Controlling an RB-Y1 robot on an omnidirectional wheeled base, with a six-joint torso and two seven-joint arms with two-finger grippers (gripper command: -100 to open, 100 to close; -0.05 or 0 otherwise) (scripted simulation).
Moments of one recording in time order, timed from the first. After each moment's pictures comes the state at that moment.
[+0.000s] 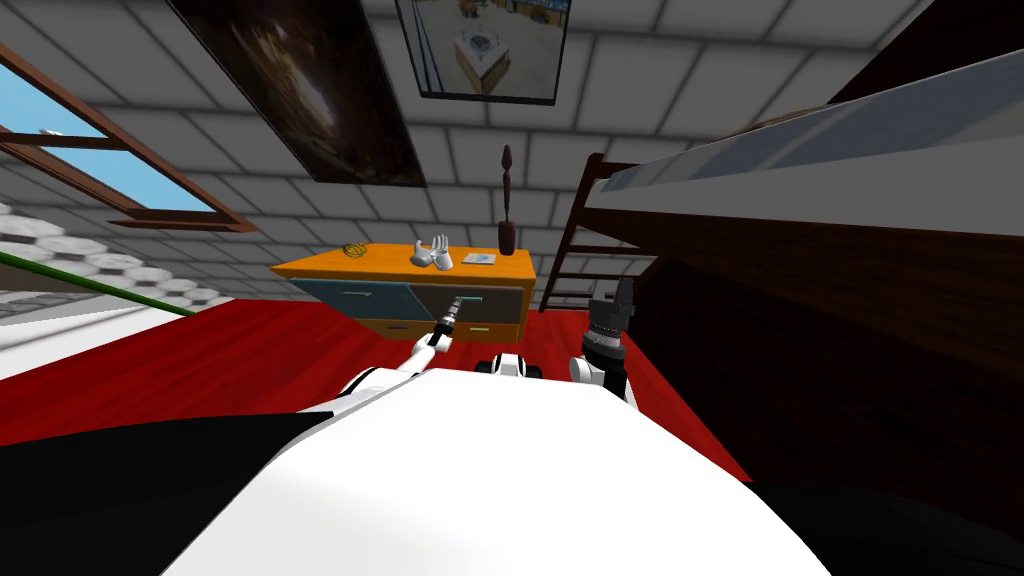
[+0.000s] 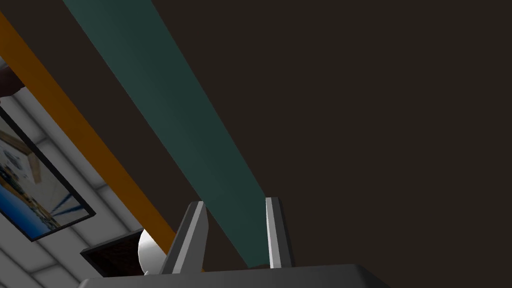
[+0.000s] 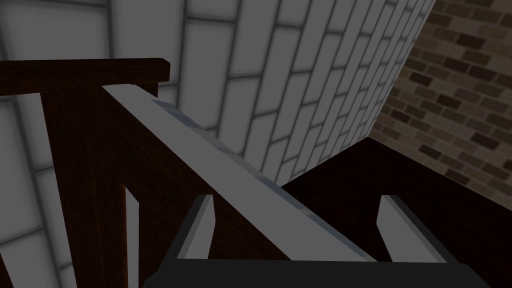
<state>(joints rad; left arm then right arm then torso) -0.22 0.33 0.01 -0.63 0.01 -0.83 -0.10 0.49 0.00 0.04 -2.26 0.04 -0.62 0.08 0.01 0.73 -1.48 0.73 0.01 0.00</state>
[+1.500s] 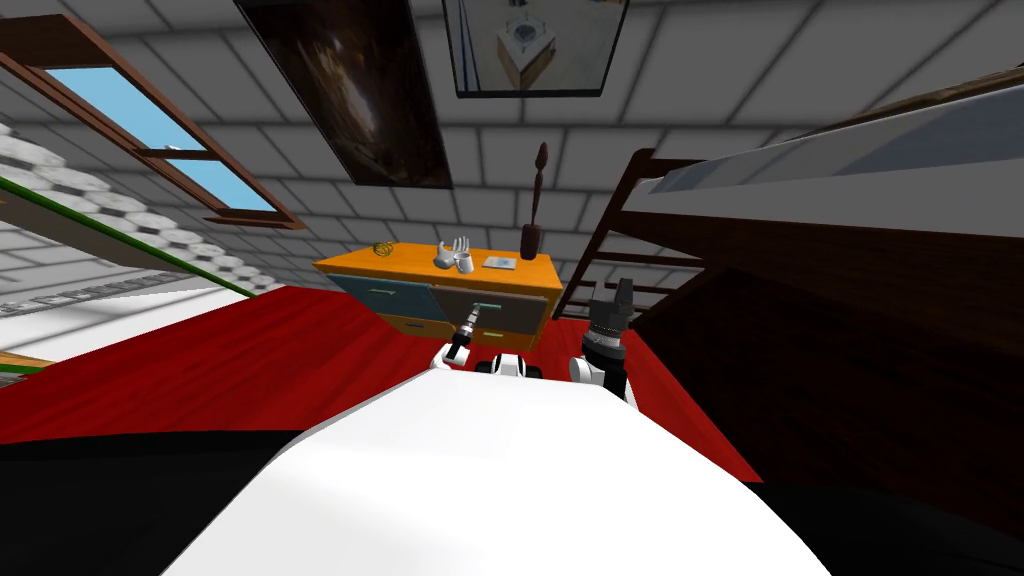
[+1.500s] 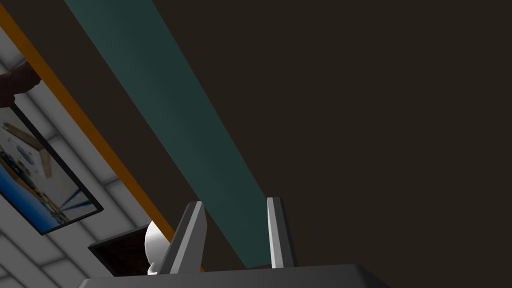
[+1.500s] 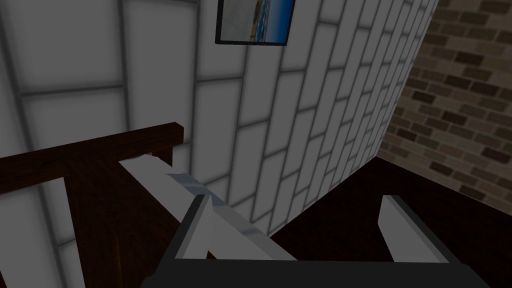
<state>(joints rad) 0.04 0.09 0.00 -1.07 -0.21 -0.69 -0.15 0.49 0.00 0.04 -2.26 0.04 -0.62 0.08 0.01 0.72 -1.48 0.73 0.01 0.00</state>
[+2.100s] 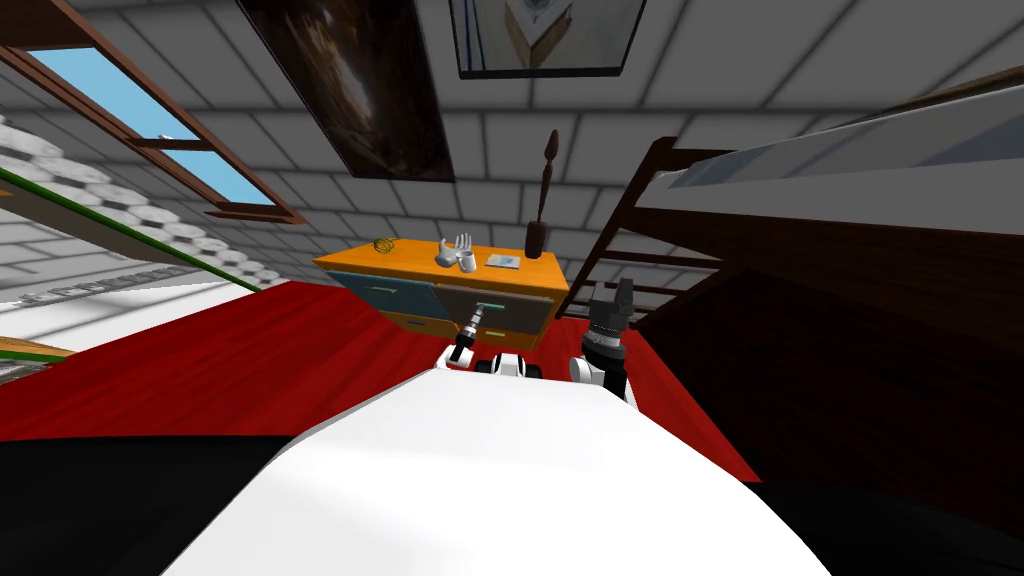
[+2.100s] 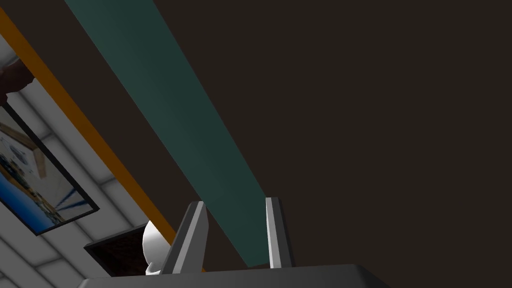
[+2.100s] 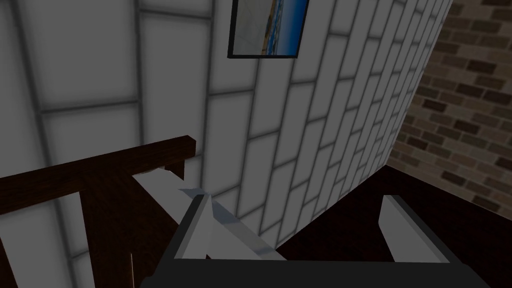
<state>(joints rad) 0.10 0.03 -0.01 -1.19 -0.26 -0.65 -0.17 0.49 0.00 0.04 -2.26 0.04 -0.62 0.08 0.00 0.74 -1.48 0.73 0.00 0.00</state>
